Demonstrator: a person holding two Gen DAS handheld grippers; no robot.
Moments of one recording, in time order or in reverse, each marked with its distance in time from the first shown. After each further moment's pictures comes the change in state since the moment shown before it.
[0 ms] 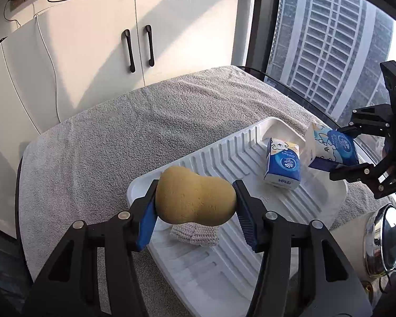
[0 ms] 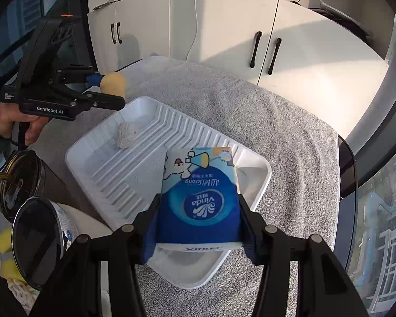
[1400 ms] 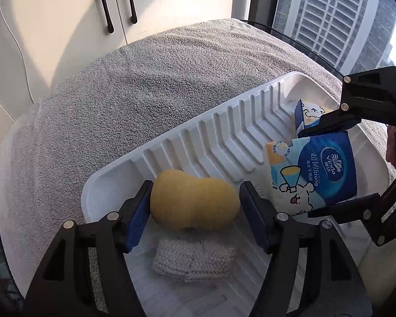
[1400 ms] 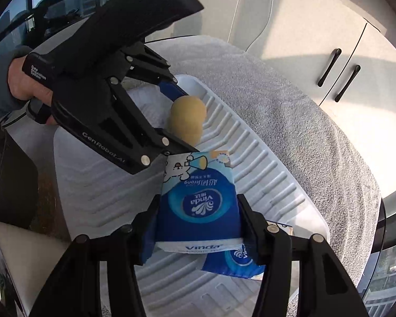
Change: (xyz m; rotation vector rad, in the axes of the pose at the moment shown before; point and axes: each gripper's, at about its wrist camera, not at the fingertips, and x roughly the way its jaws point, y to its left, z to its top) left arm 0.087 -0.003 -0.006 0.038 0.195 0.005; right arm 0.075 0.033 0.029 -0.299 0.039 0.104
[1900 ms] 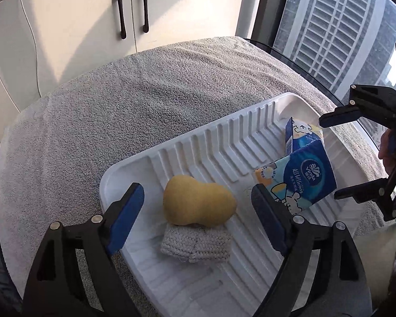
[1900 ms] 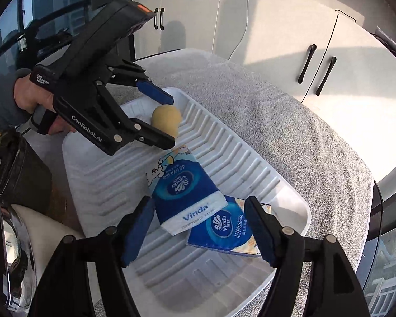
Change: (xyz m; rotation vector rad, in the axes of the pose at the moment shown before) left arm -0.031 0.014 -0.007 -0.081 -0.073 -0.053; right arm -0.044 -0.019 -0.027 0.121 -0.095 0.006
